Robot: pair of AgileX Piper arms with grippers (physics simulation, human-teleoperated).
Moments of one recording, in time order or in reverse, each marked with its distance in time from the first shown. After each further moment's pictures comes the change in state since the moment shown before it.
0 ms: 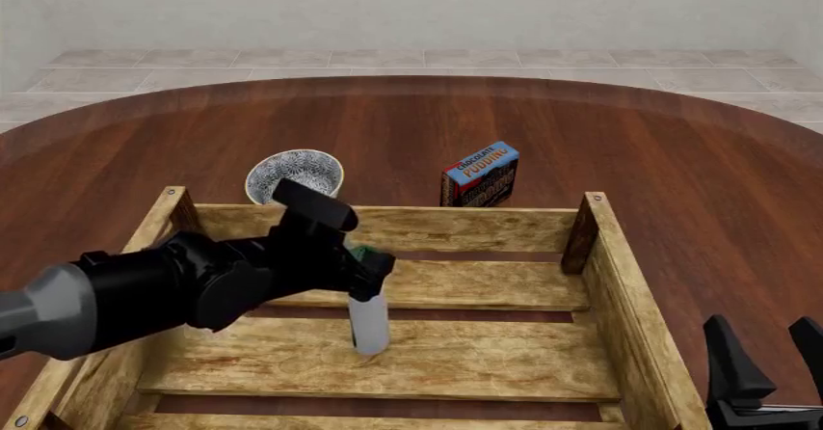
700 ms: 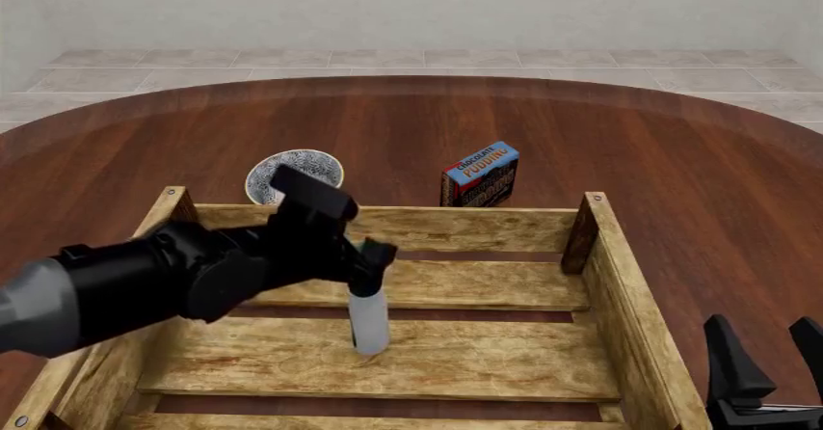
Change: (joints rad) left arm -0.006 -0.031 -0.034 0.041 0.021; right arm -0.003 0.004 0.001 -0.005 0.003
